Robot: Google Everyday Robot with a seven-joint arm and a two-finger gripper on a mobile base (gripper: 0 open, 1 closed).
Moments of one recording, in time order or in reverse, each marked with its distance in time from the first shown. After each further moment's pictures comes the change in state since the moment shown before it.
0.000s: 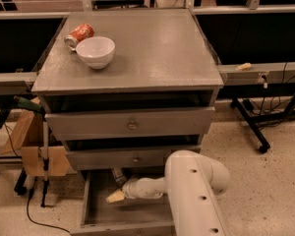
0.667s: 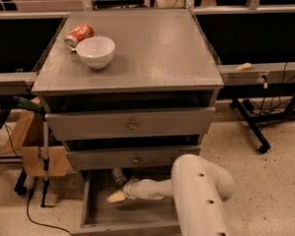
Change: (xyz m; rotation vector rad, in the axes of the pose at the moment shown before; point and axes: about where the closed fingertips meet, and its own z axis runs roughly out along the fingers) arm 0.000 -0.003 0.002 0.004 -0.036 -0.020
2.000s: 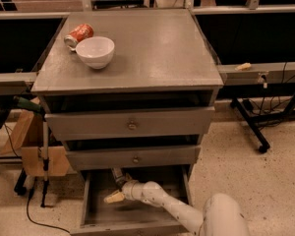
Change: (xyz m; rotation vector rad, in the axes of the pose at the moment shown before) arm -0.019 0.013 0.009 -0.122 -0.245 -0.096
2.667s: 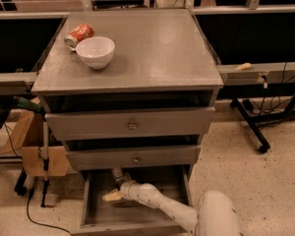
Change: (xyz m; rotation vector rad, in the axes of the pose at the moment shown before) arm 0.001 -0.007 0.017 0.078 -0.002 -0.015
